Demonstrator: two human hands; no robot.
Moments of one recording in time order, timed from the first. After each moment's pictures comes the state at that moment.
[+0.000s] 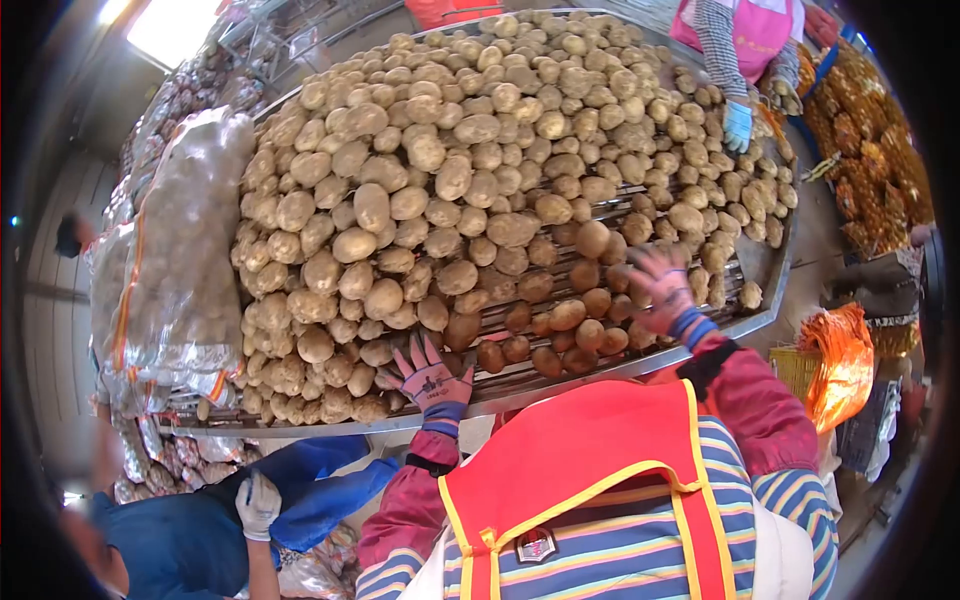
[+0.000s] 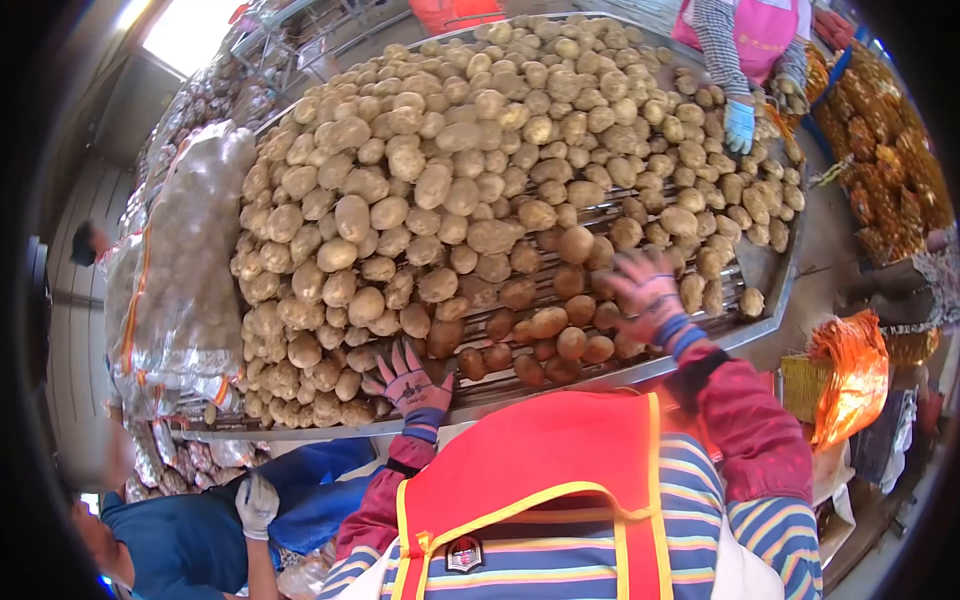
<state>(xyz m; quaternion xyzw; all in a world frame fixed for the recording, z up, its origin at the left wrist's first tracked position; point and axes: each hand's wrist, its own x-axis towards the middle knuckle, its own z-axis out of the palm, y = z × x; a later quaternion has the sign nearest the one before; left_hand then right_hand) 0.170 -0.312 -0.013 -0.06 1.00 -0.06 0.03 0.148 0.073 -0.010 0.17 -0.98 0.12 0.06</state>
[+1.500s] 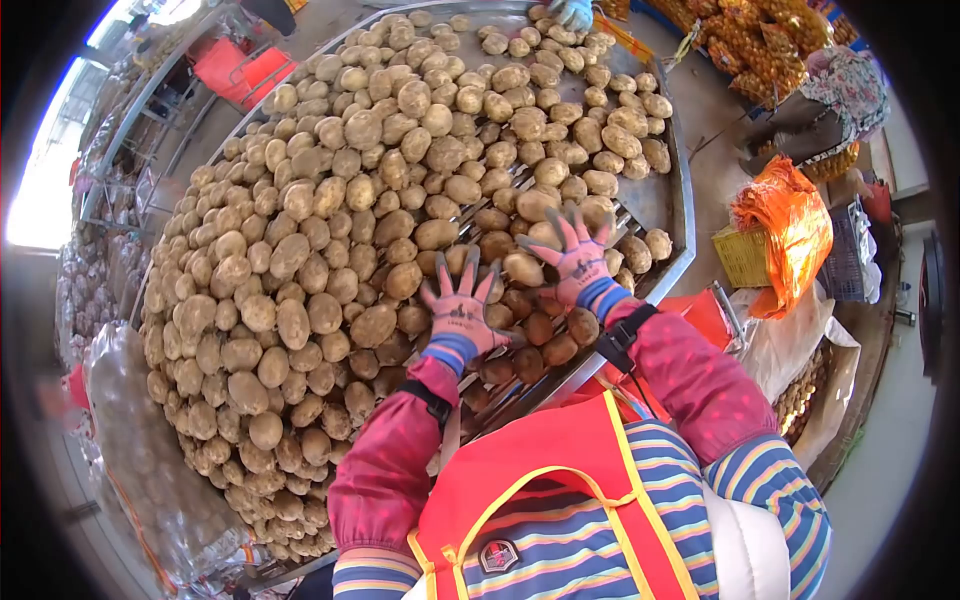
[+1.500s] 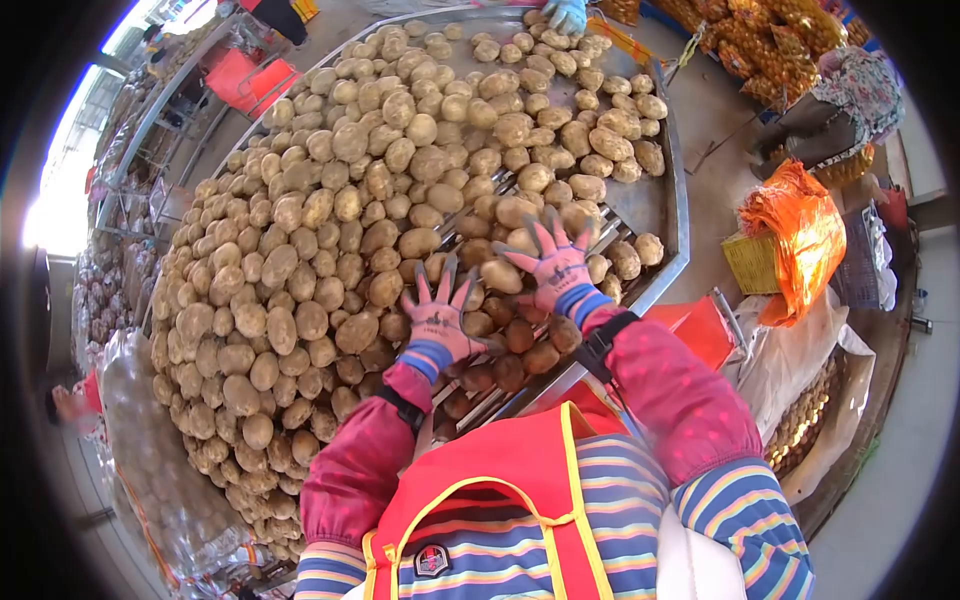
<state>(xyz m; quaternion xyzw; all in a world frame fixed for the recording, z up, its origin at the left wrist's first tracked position) 0.024 -0.054 0.009 0.43 0.87 -0.07 0.24 0.130 0.134 -0.016 -0.14 -0.99 0.07 -0.07</state>
